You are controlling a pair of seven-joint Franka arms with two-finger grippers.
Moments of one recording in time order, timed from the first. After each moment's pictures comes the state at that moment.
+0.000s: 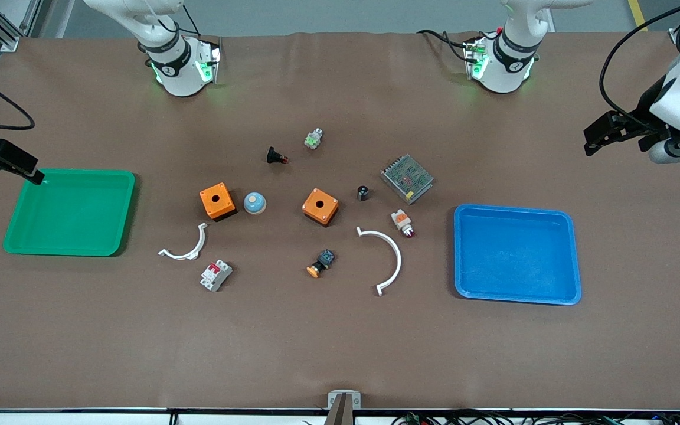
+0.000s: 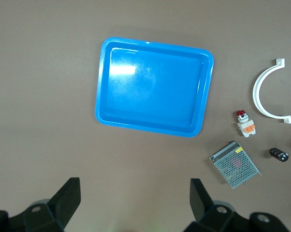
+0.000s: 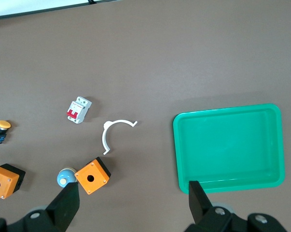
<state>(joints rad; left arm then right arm) -0.02 -0.03 -0.10 -1.58 0.03 1.54 -0.18 -0.07 0.03 0.03 -1.52 0.02 1.63 0.09</state>
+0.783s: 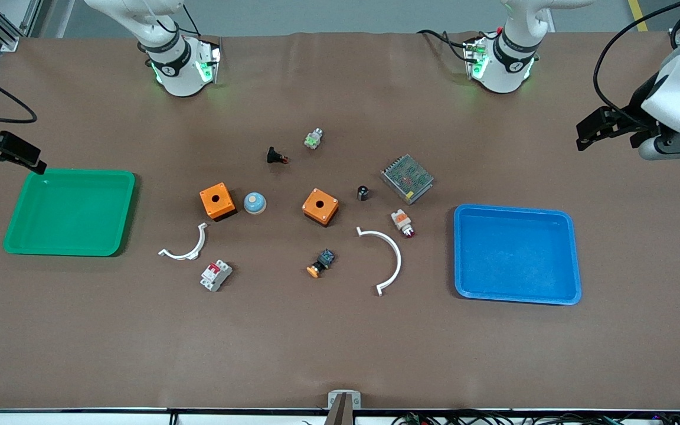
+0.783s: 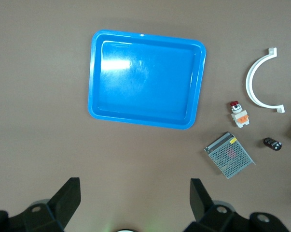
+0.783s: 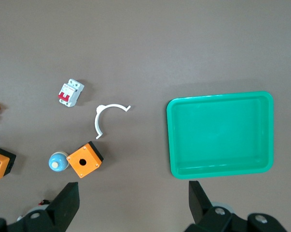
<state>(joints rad) -0.03 -0.03 -0.10 -1.58 0.00 1.52 -0.14 -0.09 0.02 0.04 -1.51 0.00 1.54 0.07</state>
